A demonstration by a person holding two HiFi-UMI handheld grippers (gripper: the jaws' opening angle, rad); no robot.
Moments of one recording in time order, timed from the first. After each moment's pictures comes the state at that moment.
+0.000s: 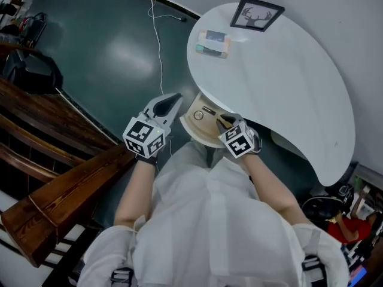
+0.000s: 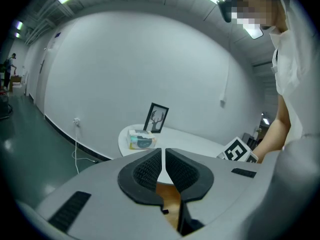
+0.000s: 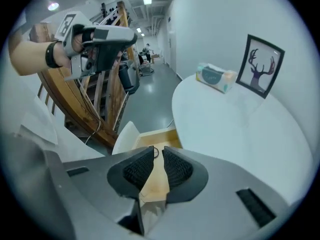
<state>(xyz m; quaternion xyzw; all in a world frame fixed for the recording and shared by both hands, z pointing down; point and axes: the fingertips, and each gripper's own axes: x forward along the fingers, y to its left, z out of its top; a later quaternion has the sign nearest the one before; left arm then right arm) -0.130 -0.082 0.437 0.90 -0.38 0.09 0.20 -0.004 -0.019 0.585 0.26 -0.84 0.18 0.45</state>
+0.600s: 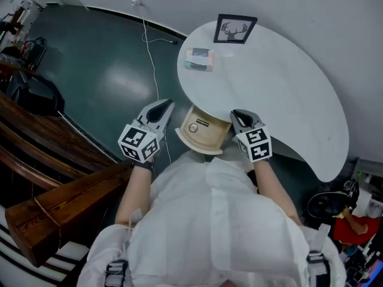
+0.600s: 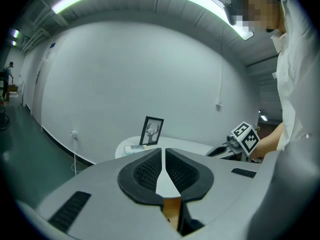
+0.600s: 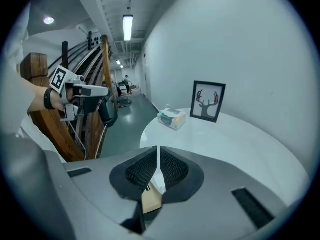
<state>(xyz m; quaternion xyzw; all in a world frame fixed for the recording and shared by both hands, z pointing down) -0.124 -0.081 0.384 0.91 -0.38 0.07 0.16 0.068 -0.057 0.457 0.43 -0.84 0.15 0.29</state>
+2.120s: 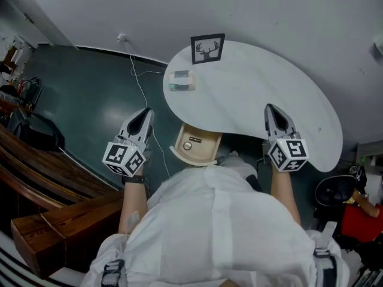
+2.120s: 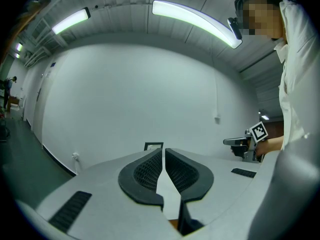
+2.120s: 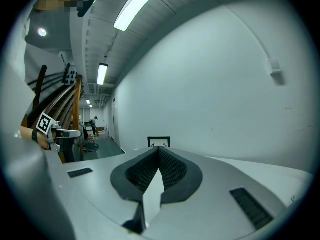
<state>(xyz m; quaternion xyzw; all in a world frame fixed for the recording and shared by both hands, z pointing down) -0.138 -0.078 0.291 0.91 -0.40 0.00 0.08 0.213 -0.027 0.284 0.63 -0.77 0.06 0.05</state>
